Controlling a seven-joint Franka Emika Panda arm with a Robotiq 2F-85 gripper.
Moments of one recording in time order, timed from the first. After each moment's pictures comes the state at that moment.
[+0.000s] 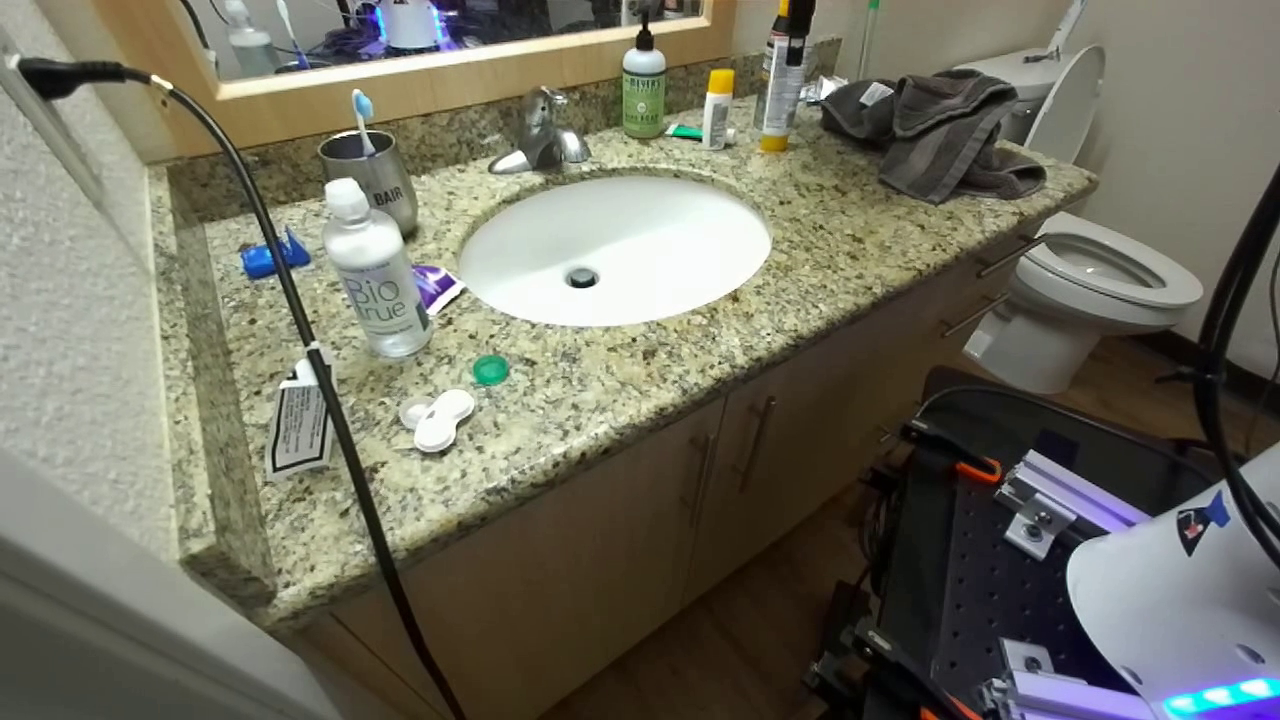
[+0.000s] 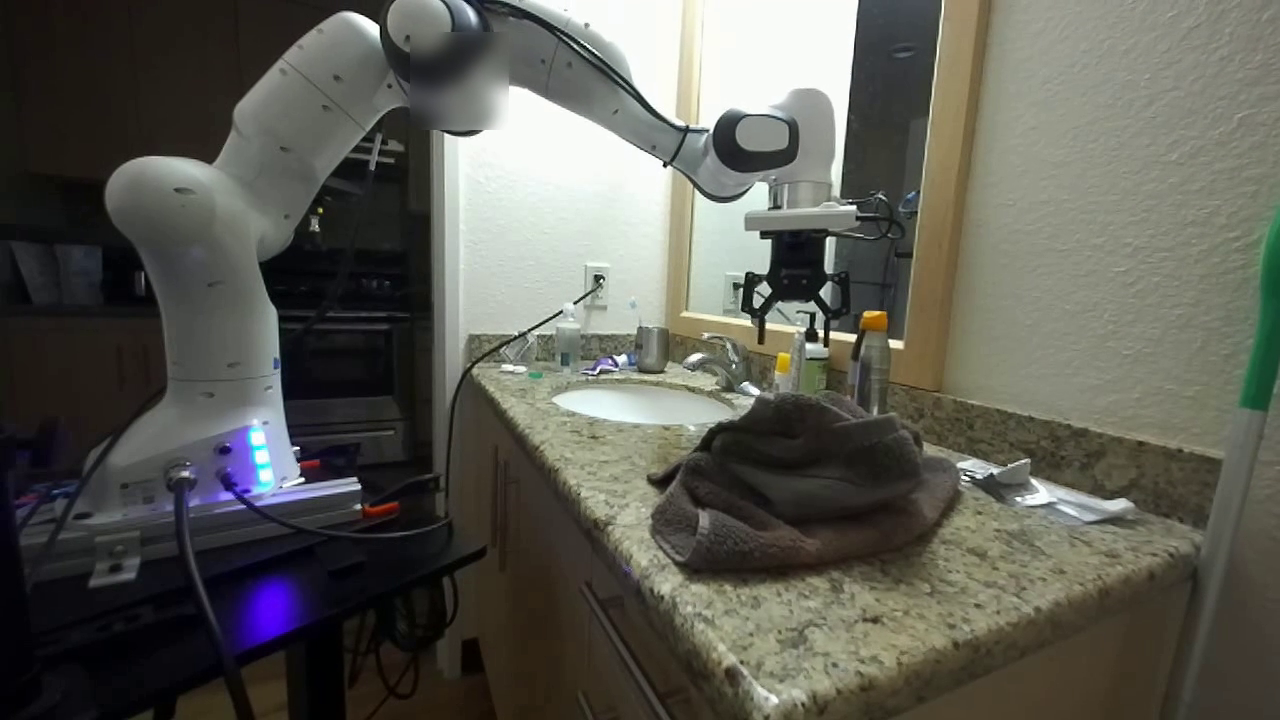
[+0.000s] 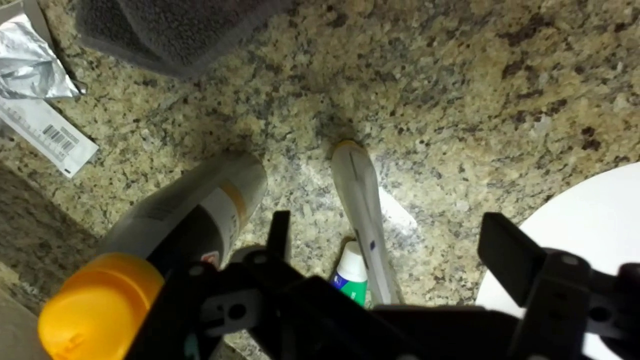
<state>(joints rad) -0.66 0.68 -0.18 -1.27 0.01 1.95 -1.11</state>
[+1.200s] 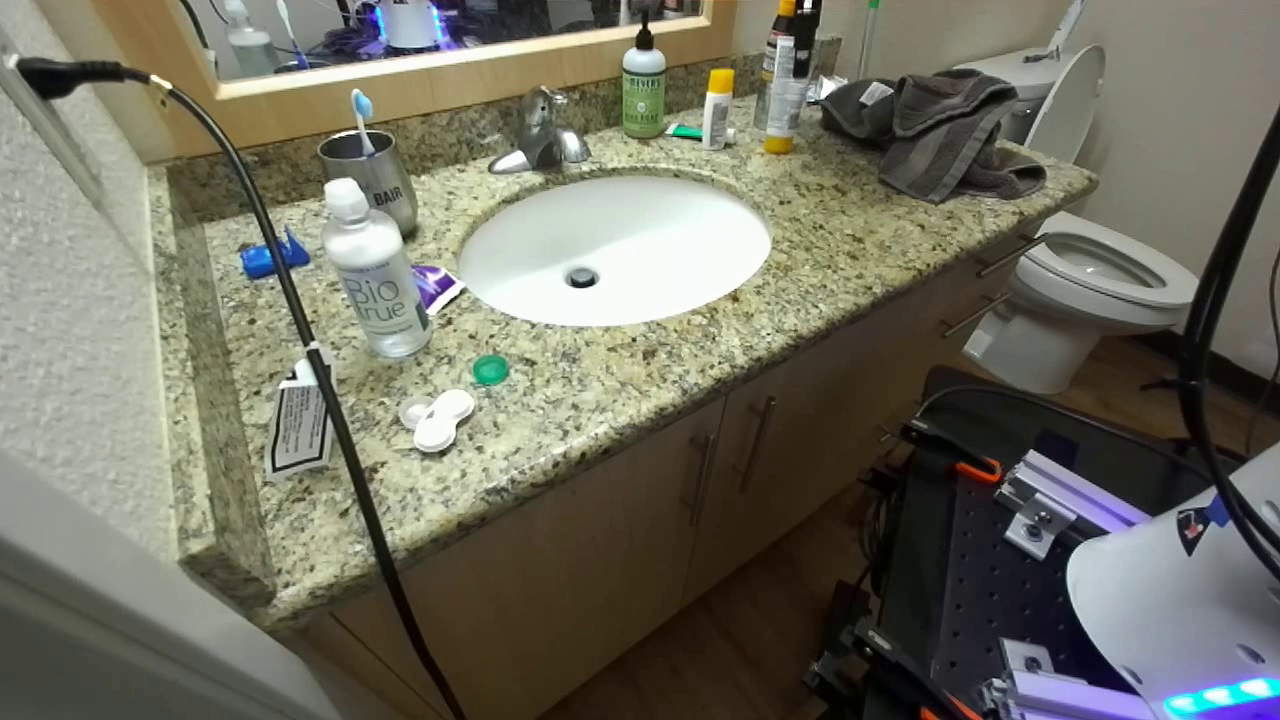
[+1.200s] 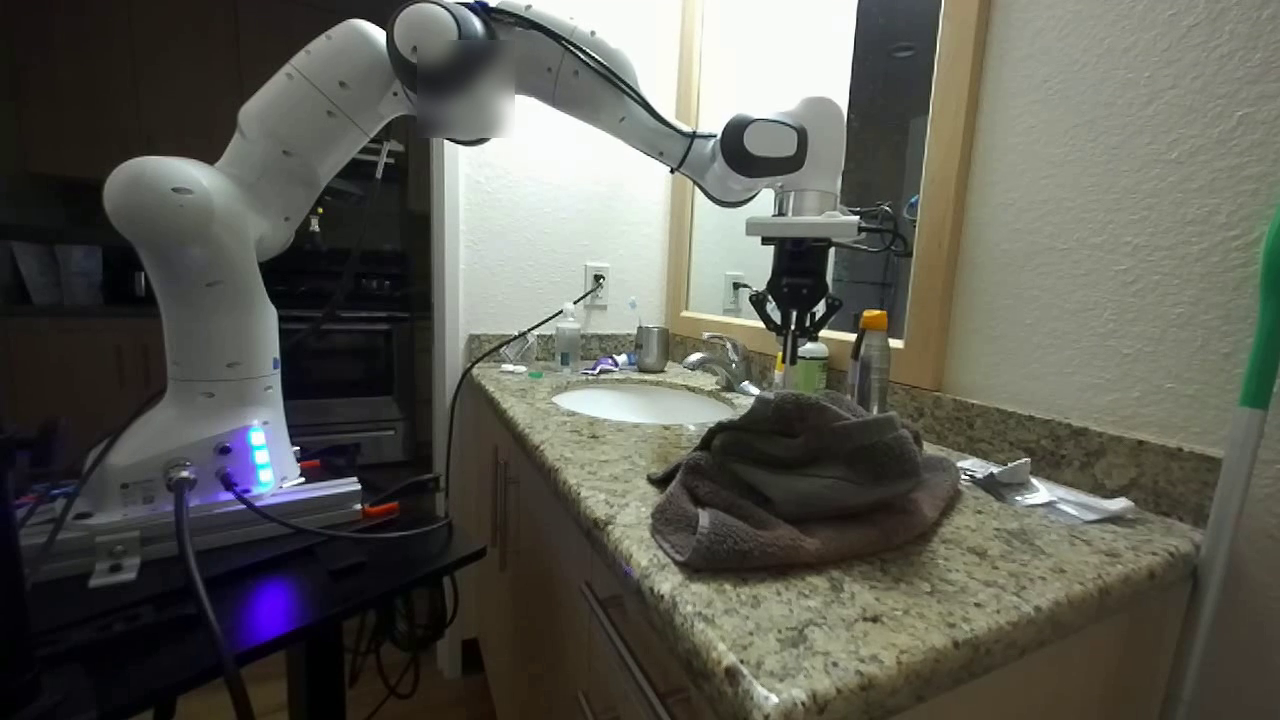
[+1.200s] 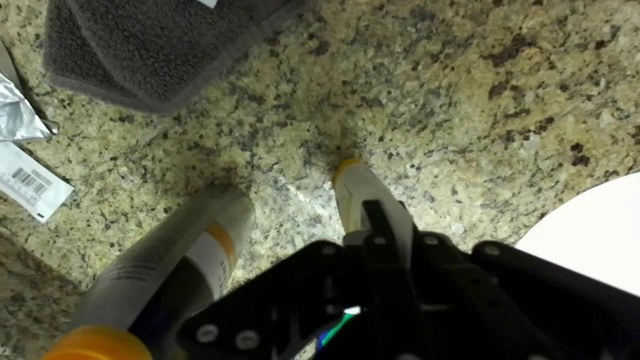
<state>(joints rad) -0.67 0.72 -0.19 -1.21 0.01 1.88 -1.08</state>
